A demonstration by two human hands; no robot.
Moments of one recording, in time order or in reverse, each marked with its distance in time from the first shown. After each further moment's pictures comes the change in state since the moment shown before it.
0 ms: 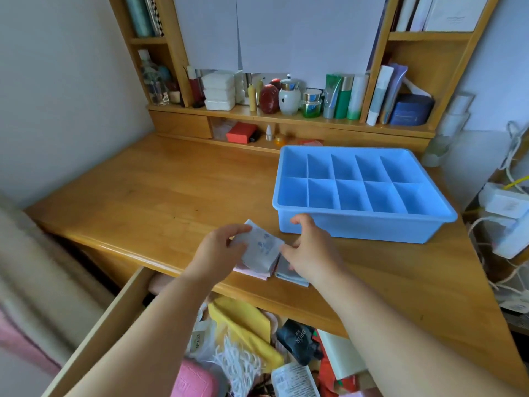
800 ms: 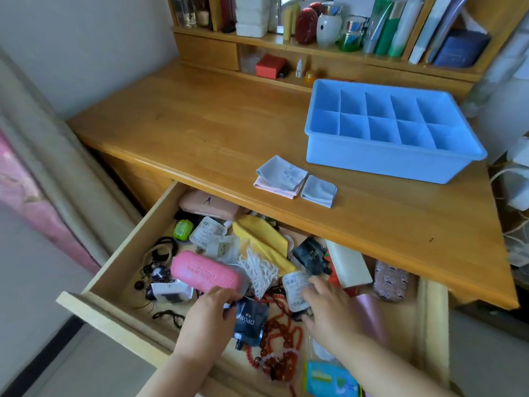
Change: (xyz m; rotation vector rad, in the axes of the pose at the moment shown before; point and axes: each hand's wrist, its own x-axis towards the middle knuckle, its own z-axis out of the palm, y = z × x) left_hand -0.212 -0.126 0.035 0.293 -0.061 -0.158; right_hand -0.164 0.128 0.094 -0.664 -0.303 -0.296
